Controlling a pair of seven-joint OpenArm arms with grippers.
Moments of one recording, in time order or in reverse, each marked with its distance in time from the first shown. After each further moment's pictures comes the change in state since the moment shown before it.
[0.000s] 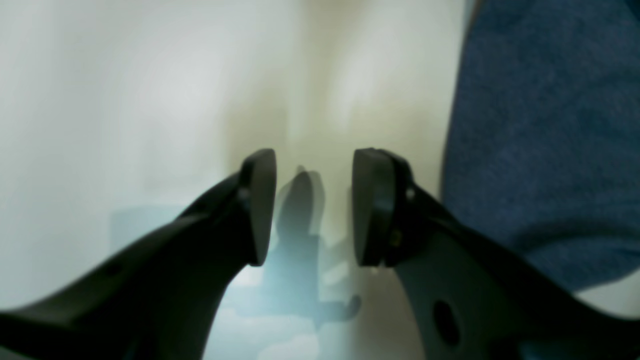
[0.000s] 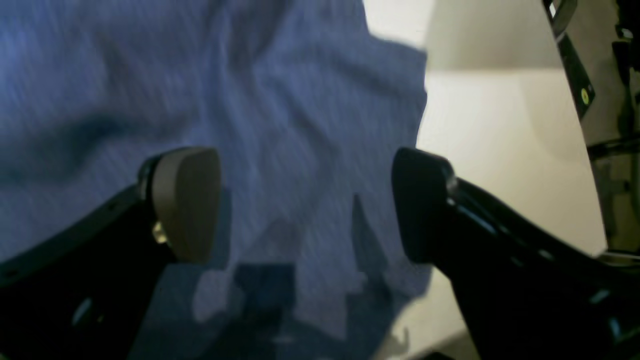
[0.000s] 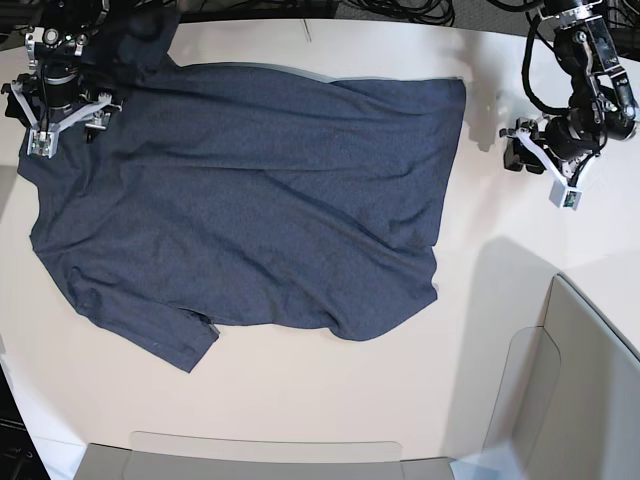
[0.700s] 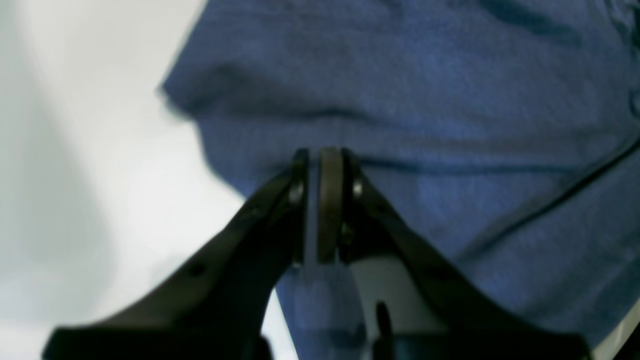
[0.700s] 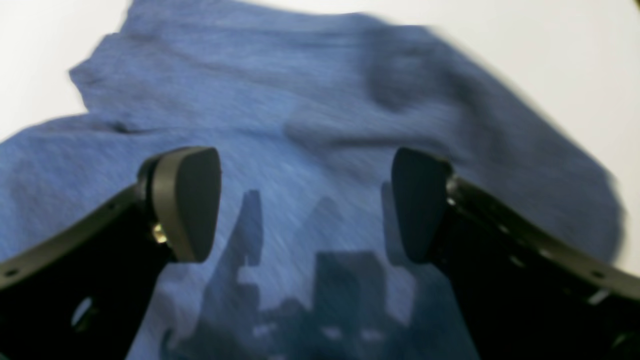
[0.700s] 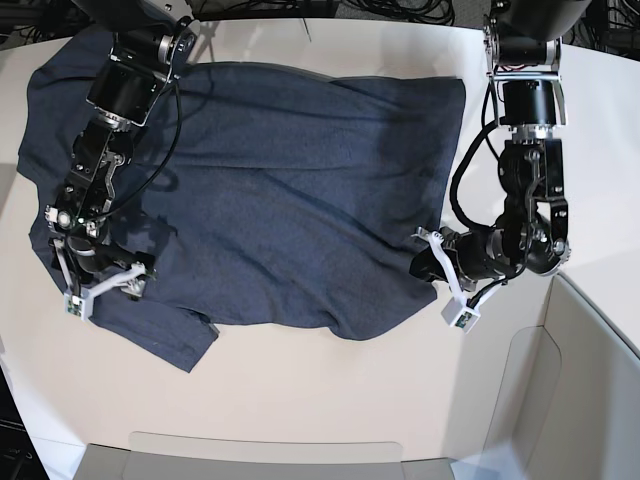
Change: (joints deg) left arm -32.3 4.2 28.6 -18.0 0.4 -0.2 -3.1; right arm 43.0 1.0 -7.7 -38.8 -0.3 0.2 3.1
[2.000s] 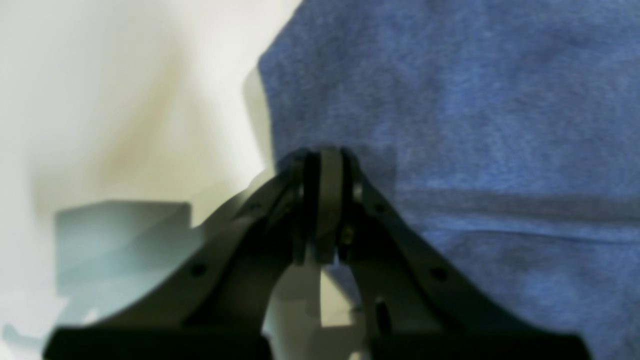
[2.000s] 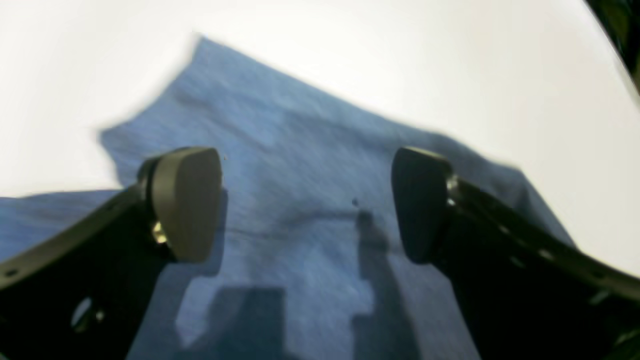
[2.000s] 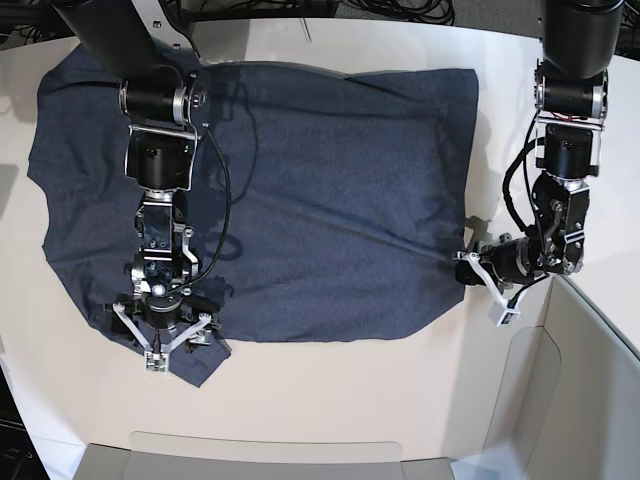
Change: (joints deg) left arm -11.0 -10.9 12.7 -36.6 -0.9 0.2 -26.8; right arm 14.5 -4.9 -14.8 -30.6 -18.2 -16.8 25.8
